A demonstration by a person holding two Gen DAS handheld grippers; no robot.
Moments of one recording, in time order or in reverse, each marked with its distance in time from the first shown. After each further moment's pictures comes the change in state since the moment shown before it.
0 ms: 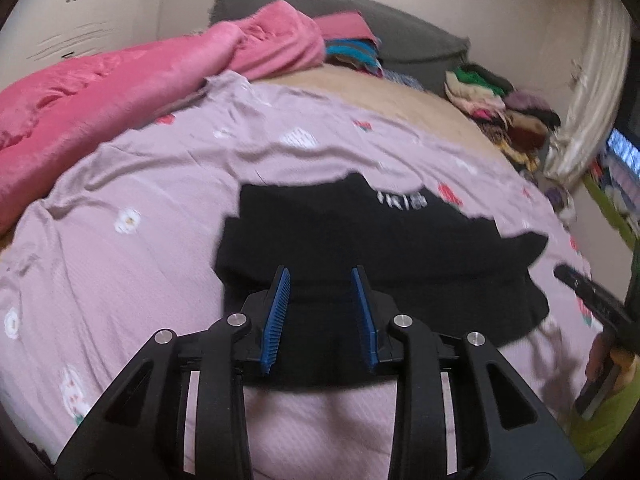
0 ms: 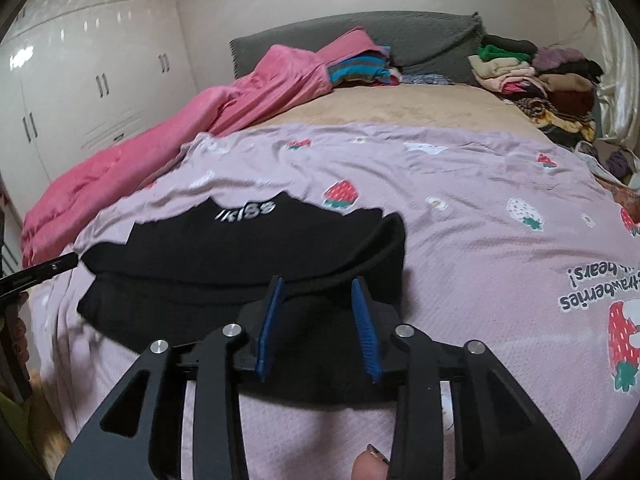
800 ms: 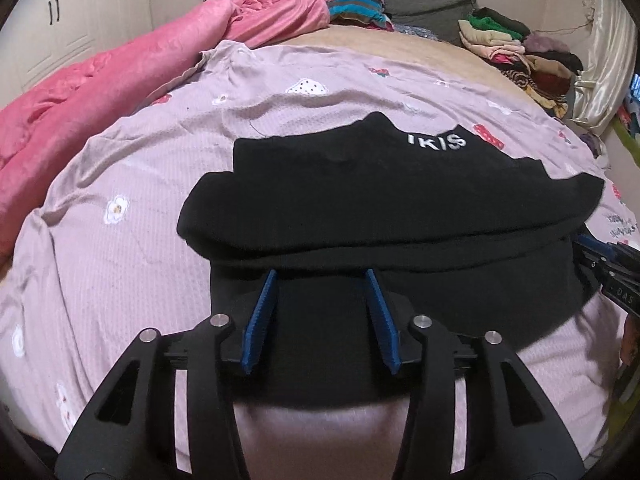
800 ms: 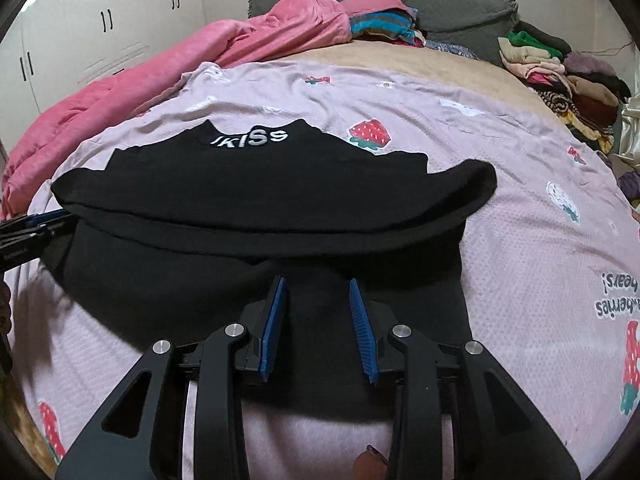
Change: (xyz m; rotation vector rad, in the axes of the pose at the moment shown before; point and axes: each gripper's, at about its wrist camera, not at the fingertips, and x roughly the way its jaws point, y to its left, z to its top) left arm 0.059 -0.008 -0.008 0.105 0.121 0.149; right arm 0.074 0.024 -0.014 -0.115 0.186 -0.040
